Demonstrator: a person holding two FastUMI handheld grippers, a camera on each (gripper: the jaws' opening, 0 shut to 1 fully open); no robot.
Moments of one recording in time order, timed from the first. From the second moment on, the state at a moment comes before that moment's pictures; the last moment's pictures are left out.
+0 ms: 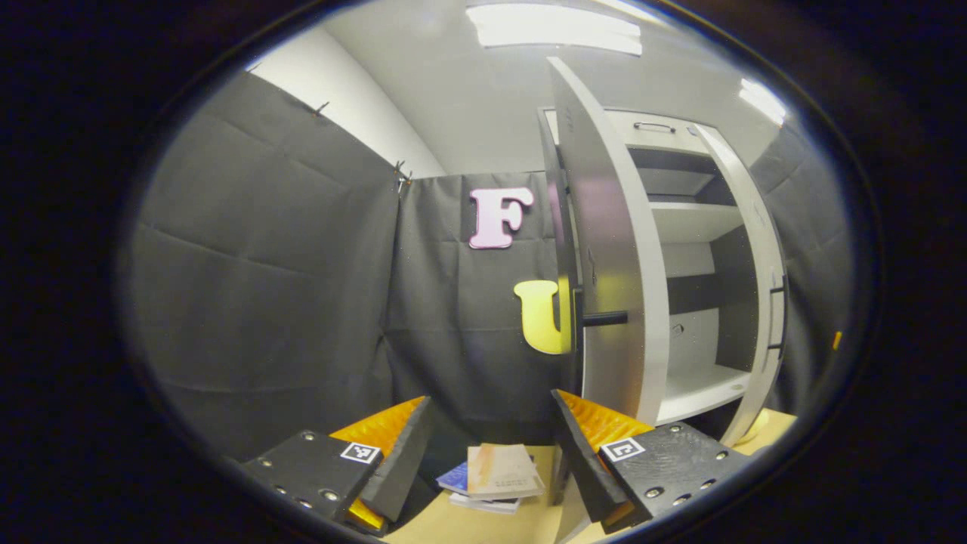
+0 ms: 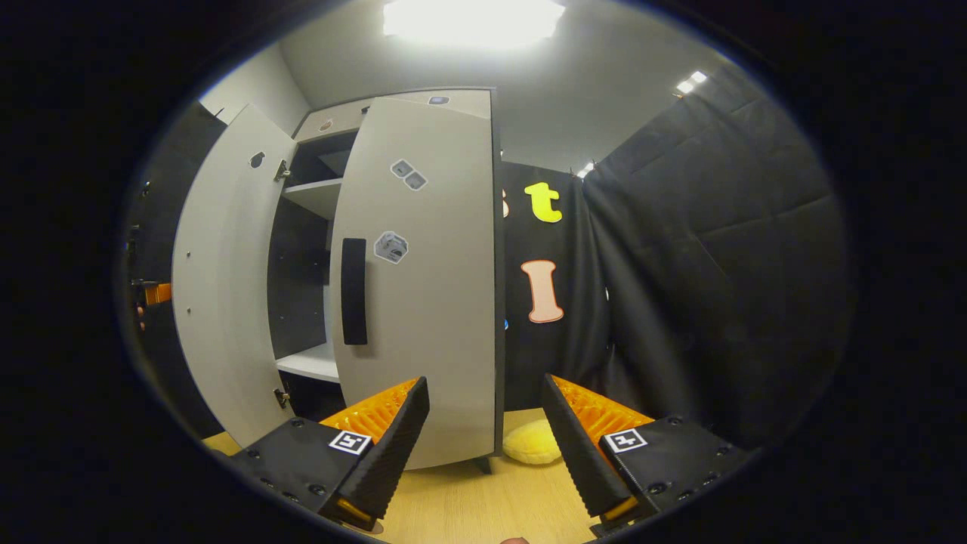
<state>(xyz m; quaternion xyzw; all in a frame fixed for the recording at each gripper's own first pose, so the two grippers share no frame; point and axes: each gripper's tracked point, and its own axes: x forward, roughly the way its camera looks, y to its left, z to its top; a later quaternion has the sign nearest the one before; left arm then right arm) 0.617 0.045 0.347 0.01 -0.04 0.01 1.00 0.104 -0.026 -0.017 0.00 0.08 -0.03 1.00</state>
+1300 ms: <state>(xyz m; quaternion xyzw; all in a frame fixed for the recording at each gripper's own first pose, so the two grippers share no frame) 0.605 -0.122 0.368 0.01 -0.10 -0.08 0.99 0.078 -0.087 -0.033 -0.02 0.11 -0.05 0.99</state>
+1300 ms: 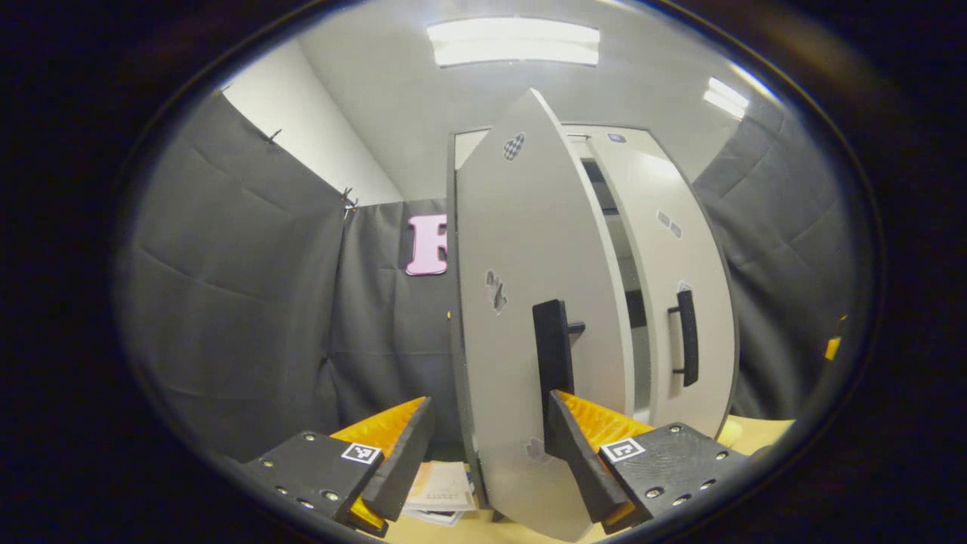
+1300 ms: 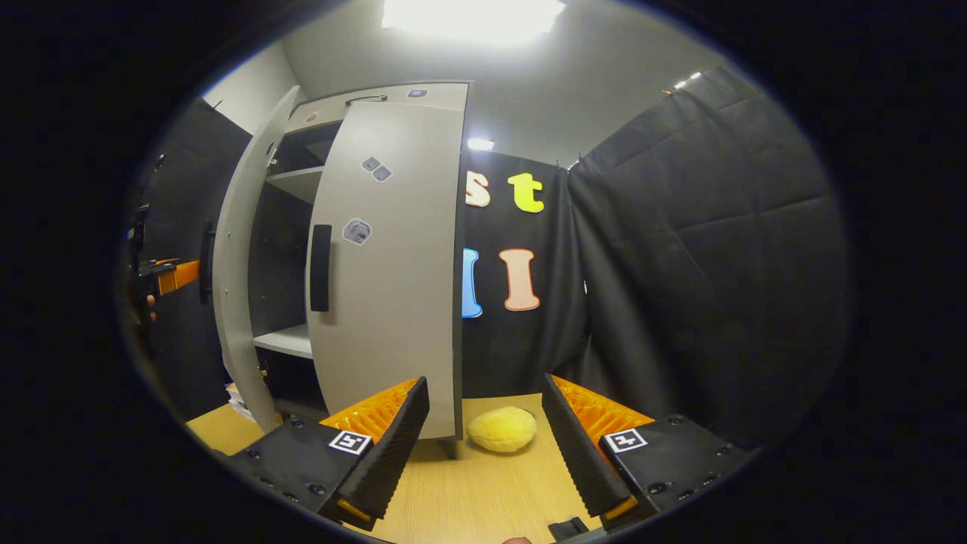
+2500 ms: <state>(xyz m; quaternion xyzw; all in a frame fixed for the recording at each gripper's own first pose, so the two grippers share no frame) 0.540 -0.069 0.343 0.04 -0.05 -0.07 1.00 0.080 -0.037 0.003 0.00 0.07 0.02 1.00</state>
